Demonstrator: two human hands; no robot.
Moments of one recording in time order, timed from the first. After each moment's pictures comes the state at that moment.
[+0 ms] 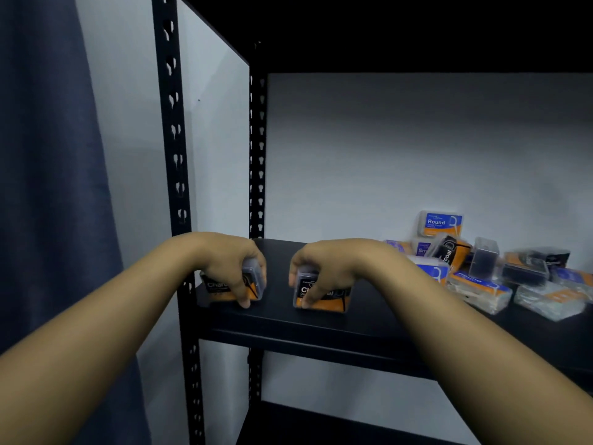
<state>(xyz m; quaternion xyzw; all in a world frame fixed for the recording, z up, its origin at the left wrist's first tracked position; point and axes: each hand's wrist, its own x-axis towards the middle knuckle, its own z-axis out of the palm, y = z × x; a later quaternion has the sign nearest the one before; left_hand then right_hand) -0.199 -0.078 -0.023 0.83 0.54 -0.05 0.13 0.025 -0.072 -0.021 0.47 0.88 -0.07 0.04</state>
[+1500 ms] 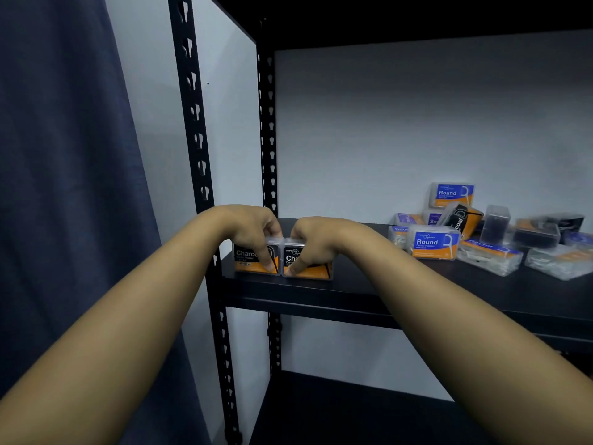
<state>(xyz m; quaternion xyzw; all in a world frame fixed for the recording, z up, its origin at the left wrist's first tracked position) -0.197 -0.065 -0.024 0.82 0.56 0.00 0.14 -0.021 -0.070 -0.040 0.50 0.86 -0.07 -0.01</state>
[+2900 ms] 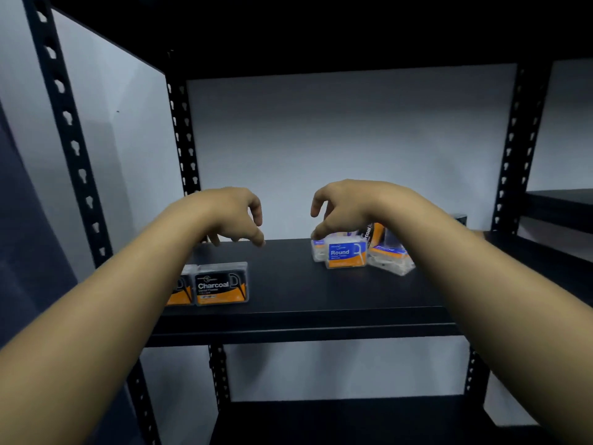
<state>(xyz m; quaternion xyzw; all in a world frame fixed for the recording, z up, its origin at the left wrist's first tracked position) -0.069 -0.096 0.036 0.79 0.60 0.09 0.05 0.152 -0.134 0.041 0.63 0.77 0.01 -0.08</state>
